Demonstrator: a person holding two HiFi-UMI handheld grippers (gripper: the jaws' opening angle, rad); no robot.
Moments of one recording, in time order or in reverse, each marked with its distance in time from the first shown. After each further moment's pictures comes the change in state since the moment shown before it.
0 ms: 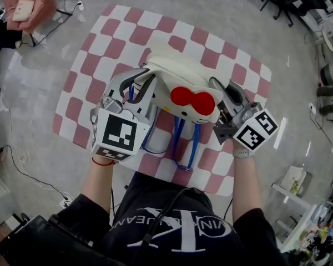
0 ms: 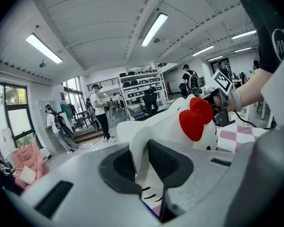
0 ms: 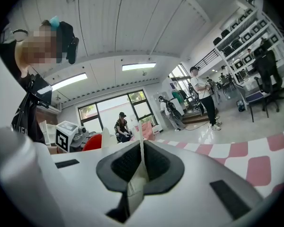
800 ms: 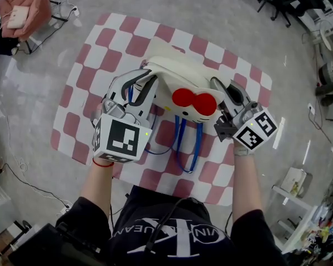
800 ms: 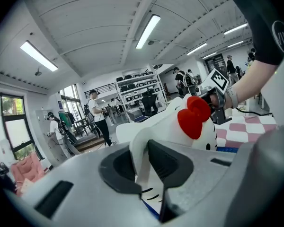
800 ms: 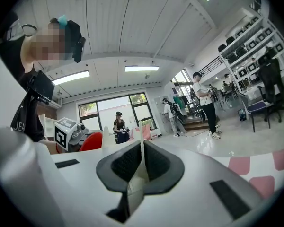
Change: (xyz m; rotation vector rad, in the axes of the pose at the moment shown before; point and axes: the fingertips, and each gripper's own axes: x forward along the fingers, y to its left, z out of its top) left arm 0.037 0.019 0.001 0.082 -0.042 -0.008; right arm 0.024 -0.036 0.007 -0.080 -0.037 -0.002
